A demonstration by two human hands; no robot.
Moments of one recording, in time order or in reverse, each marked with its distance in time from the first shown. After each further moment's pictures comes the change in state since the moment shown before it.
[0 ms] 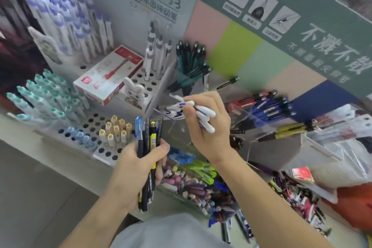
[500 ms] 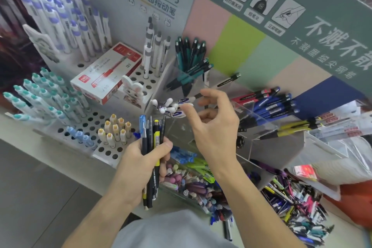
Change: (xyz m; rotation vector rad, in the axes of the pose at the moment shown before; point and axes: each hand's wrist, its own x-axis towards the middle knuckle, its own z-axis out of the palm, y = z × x) left_hand 0.006 -0.001 0.004 0.014 -0.006 -0.050; right_hand -0.006 -0.021 -0.006 -0.025 0.045 0.499
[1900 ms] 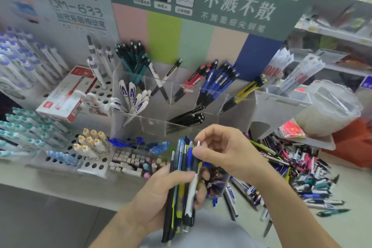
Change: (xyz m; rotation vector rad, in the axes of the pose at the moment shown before) left_hand -0.051 -0.031 0.063 -0.191 -0.698 -0.403; right_hand -0.066 0.028 -0.131 0.333 -0.497 0.385
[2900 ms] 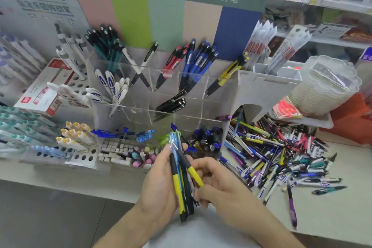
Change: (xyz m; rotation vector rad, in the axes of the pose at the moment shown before) left_hand 0.023 -0.033 0.037 -0.245 0.441 0.003; right_hand -0.075 0.042 0.026 0.334 -0.021 0.331
